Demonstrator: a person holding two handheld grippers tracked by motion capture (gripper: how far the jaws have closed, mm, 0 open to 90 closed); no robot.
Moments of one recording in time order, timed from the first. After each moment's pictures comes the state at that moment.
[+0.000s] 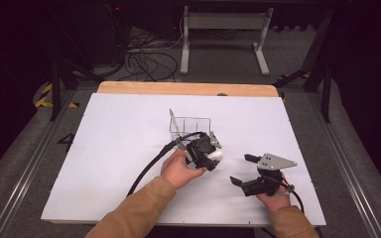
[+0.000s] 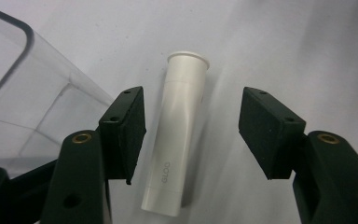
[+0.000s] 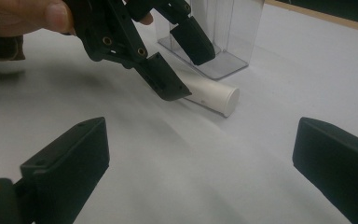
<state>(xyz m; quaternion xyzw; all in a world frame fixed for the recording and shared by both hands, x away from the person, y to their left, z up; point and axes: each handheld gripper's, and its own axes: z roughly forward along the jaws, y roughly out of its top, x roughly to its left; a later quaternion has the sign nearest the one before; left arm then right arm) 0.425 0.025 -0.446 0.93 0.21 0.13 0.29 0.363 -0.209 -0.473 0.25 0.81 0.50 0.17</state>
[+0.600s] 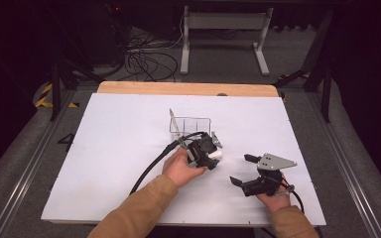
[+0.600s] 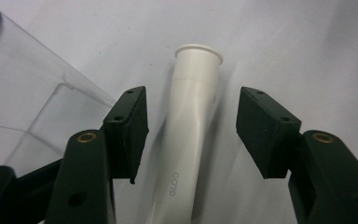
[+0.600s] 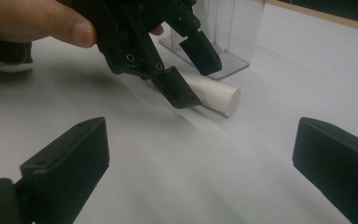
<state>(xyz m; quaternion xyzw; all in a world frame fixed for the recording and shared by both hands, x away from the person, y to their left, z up) 0.434 0.020 -0.456 0.93 0.22 0.13 0.27 0.363 -0.209 -0.473 0.25 0.81 0.50 0.17</state>
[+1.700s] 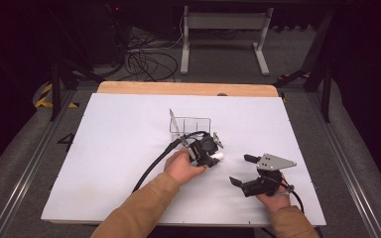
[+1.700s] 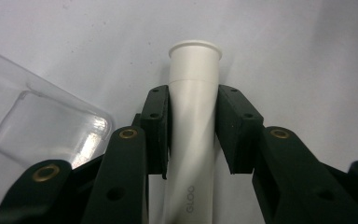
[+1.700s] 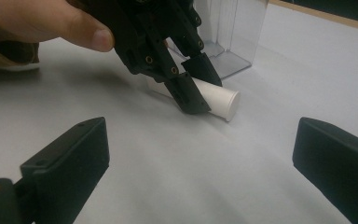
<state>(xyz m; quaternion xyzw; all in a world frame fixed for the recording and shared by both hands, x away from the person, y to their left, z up) 0.442 0.017 -0.460 0.94 0.20 0.09 0.27 0.363 -0.209 -0.473 0.25 0.81 0.50 0.17</state>
